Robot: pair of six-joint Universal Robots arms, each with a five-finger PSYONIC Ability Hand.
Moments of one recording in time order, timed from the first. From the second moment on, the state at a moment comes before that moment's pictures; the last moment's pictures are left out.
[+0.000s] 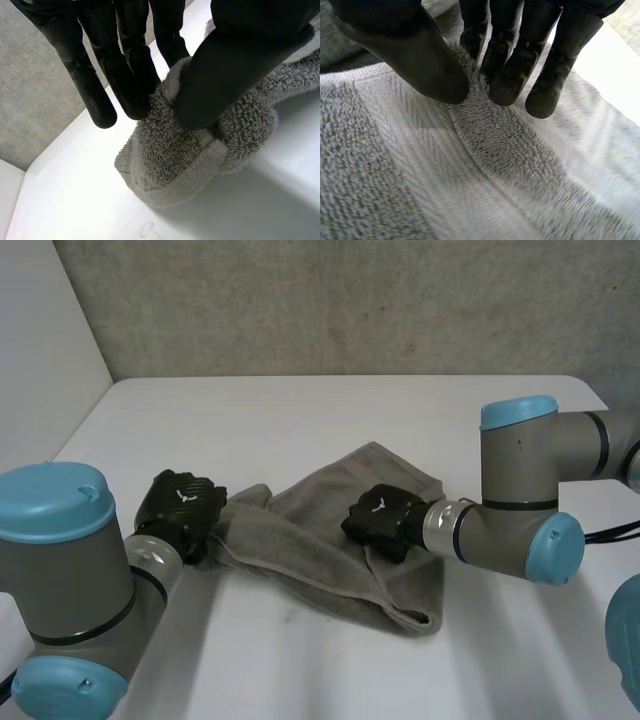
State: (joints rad) left arm 4.20 -1.87 -1.74 3.30 -1.73 3.59; right arm 2.02 -0.70 0.96 0.40 1.05 2.34; left_hand 1.18 1.22 1.22 1.22 1.01; right_hand 1.31 1.30 1.33 1.34 1.16
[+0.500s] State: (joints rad) left arm 4.21 -1.65 -1.59 3.30 -1.73 3.59; right arm 1.70 -1.24 1.06 0.23 1.08 2.67; left_hand 1.18 1.22 1.22 1.22 1.01; right_hand 1.31 1.30 1.33 1.34 1.16
